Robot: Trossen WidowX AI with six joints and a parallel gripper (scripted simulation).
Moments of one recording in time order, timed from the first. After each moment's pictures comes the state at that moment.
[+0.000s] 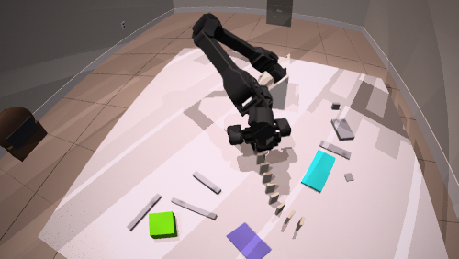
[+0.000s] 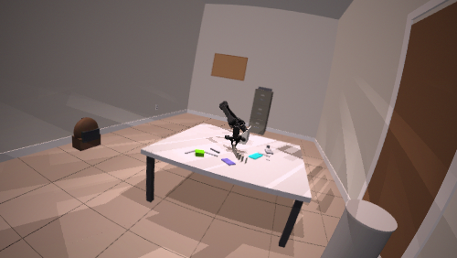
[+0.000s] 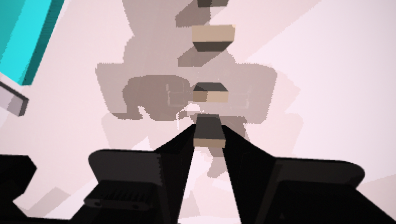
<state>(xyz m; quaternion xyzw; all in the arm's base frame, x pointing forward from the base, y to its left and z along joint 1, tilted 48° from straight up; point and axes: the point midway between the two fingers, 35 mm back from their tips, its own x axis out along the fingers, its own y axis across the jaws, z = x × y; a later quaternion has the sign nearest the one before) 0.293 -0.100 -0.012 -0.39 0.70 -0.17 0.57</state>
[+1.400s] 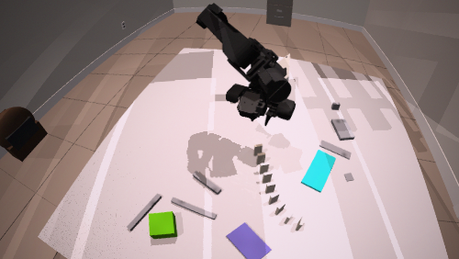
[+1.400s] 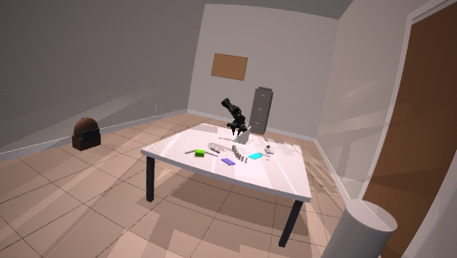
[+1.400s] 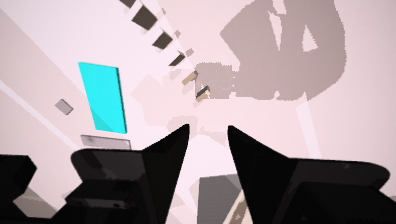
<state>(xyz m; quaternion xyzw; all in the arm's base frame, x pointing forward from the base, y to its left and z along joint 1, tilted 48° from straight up) 0.285 -0.026 0.059 -0.18 0.61 -0.39 0.67</state>
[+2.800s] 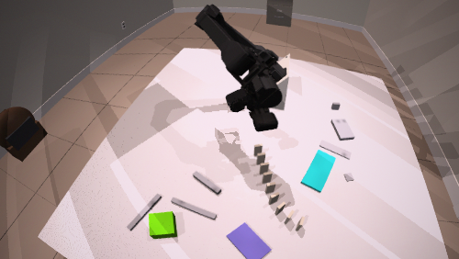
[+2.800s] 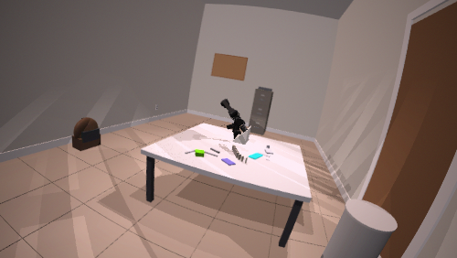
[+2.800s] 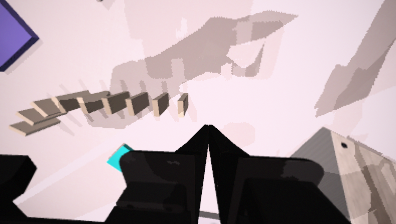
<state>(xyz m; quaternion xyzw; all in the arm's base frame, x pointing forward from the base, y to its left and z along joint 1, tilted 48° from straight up) 0.261 -0.056 0.043 0.12 0.38 -0.61 0.68</state>
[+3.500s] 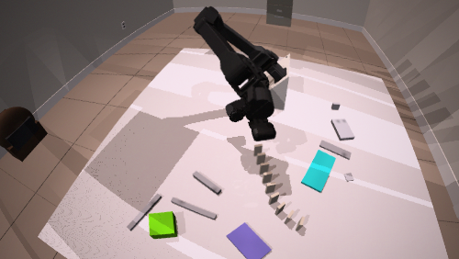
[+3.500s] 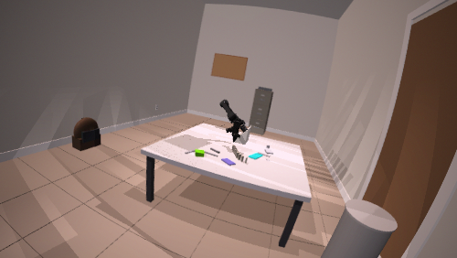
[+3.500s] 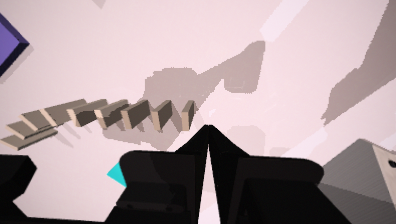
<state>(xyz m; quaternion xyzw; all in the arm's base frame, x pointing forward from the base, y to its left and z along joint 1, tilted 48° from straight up) 0.270 -0.079 0.021 0.14 0.37 -0.61 0.69</state>
